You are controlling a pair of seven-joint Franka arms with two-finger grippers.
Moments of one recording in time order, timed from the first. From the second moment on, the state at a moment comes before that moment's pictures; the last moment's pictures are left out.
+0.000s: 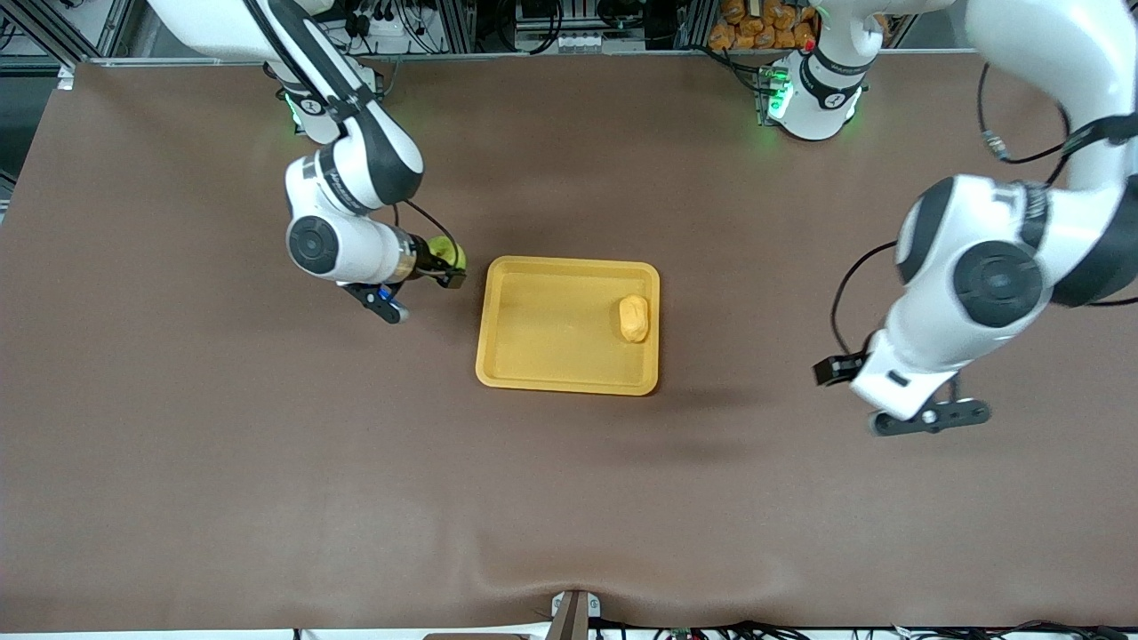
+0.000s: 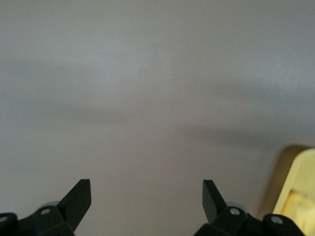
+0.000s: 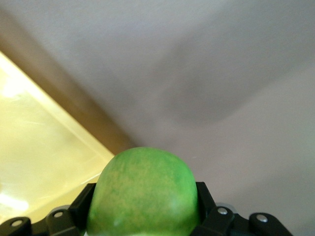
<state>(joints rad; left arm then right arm) -0.01 0.42 -0.27 -1.42 0.23 1.75 -0.43 0.16 0.31 0.34 -2.10 0.33 2.15 0.95</state>
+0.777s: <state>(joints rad) 0.02 0.20 -0.22 -1.50 0.09 1.62 -0.35 0.29 0.59 0.34 -1.87 0.33 2.33 1.12</state>
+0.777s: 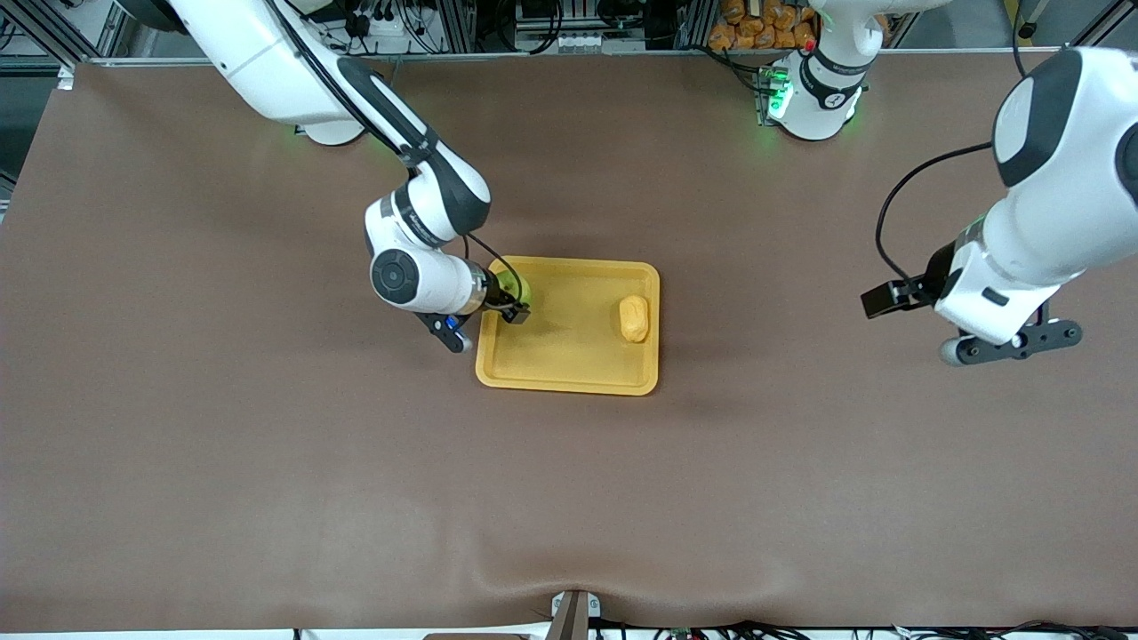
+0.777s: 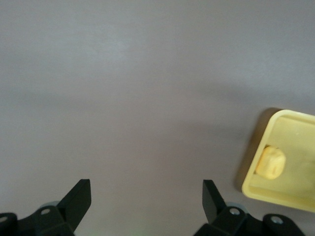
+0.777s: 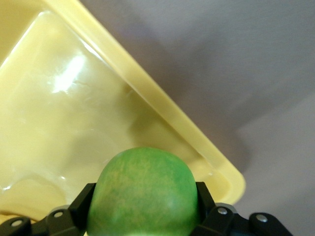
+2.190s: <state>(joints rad) -0.01 -0.04 -0.08 -1.62 0.04 1.53 0.01 0.30 0.63 0.34 -1.80 0.32 2.23 1.13</state>
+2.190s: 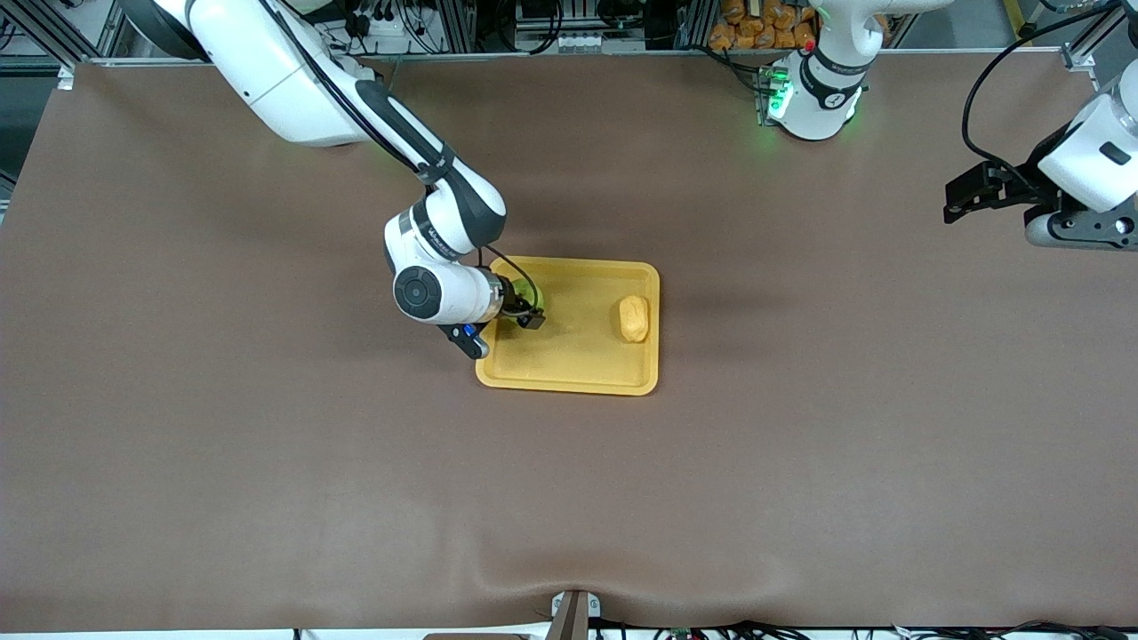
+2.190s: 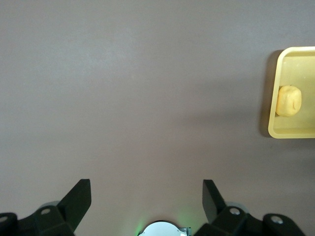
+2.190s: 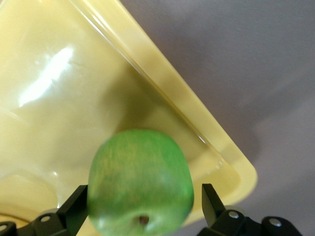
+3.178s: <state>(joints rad) -0.01 -0.04 -0.09 -1.61 0.04 1.53 0.01 0.22 0.44 0.32 -1.66 0.31 1.88 1.17</state>
